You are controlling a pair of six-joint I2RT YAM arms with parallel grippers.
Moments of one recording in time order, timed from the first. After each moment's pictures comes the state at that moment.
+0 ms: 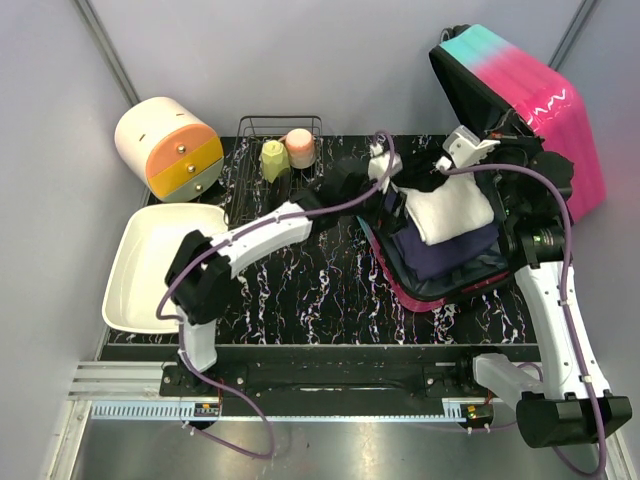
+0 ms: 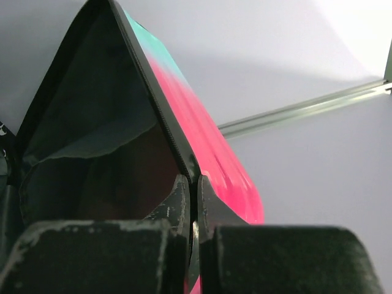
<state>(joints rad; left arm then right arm) -0.82 1.92 1.64 -0.13 0.25 -0.28 0.07 1.03 1.21 -0.01 -0.05 -1.33</state>
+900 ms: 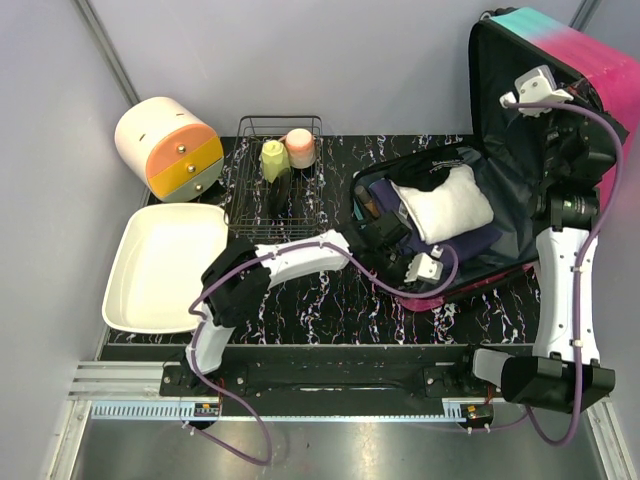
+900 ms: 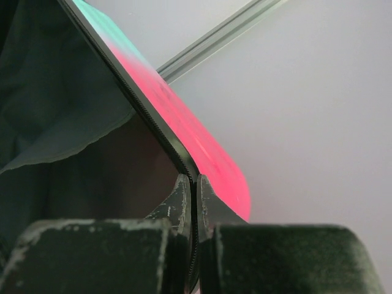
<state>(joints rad) -1.04 2.06 1.63 -0.44 0.65 0.65 -0.19 1.19 1.44 0.01 0.01 -1.04</state>
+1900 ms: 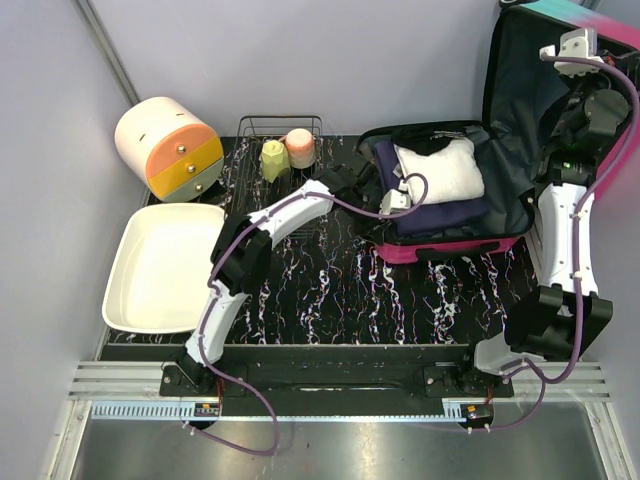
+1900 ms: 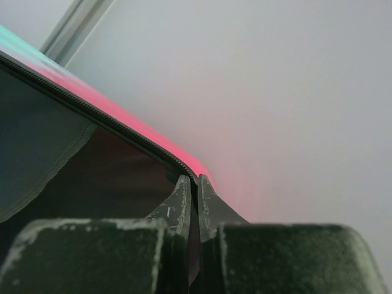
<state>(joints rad) -0.72 2.28 2.02 -0.75 0.75 0.72 -0.26 1.51 1.59 0.38 0.26 -0.97</state>
